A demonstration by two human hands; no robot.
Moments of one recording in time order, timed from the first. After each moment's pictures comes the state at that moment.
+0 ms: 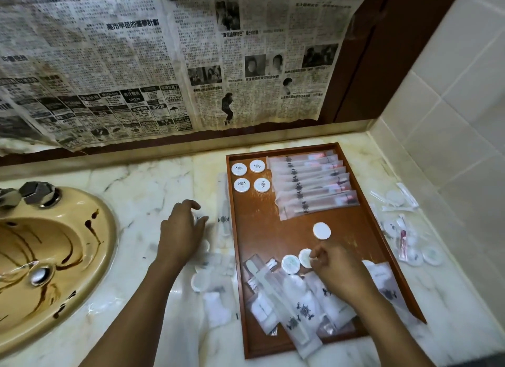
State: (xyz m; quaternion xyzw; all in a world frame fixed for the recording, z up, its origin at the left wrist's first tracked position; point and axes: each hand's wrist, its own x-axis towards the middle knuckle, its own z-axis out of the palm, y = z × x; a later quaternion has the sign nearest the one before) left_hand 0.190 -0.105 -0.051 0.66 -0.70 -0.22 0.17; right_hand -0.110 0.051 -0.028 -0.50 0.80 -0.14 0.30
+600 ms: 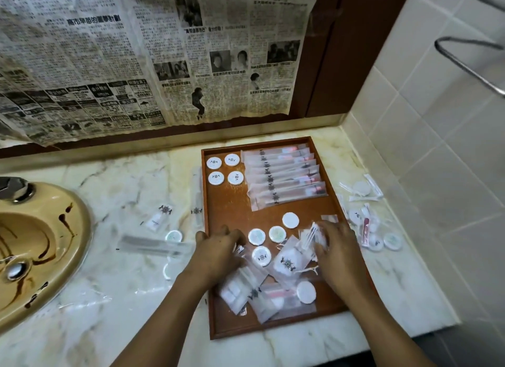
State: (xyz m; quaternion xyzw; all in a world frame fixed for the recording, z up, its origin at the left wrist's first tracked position) left_hand 0.088 -0.019 -0.052 0.49 -0.84 -0.22 -0.04; right_hand -0.168 0.094 -0.042 -0.53 0.82 -0.21 0.11
